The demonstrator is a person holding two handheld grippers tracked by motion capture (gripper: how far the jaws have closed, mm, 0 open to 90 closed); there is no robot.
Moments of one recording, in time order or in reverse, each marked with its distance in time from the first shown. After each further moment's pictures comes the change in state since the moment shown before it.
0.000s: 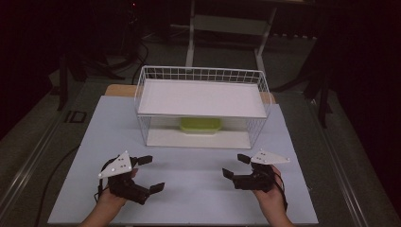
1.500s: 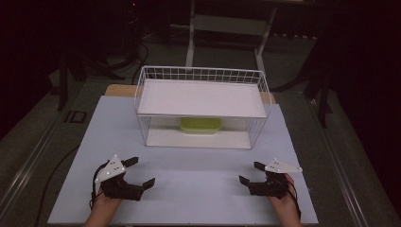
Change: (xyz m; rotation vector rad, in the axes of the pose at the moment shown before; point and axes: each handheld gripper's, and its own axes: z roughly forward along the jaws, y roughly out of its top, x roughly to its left) left arm 0.018 -0.036 -0.009 0.018 0.218 -0.055; right arm -0.045 -0.054 -0.015 0.050 -0.085 -0.006
